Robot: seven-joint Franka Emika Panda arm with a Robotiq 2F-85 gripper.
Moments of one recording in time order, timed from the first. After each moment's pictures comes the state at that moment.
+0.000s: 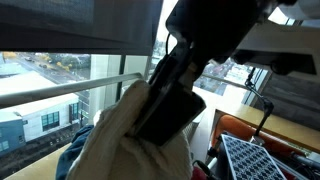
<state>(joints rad) 0.35 0.09 0.33 -2.18 -0.06 2.62 0.08</state>
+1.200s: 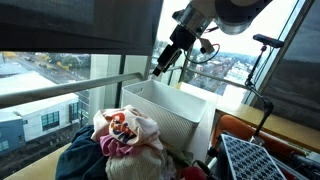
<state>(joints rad) 0.03 0.14 0.11 -2.11 0.06 2.61 -0.16</state>
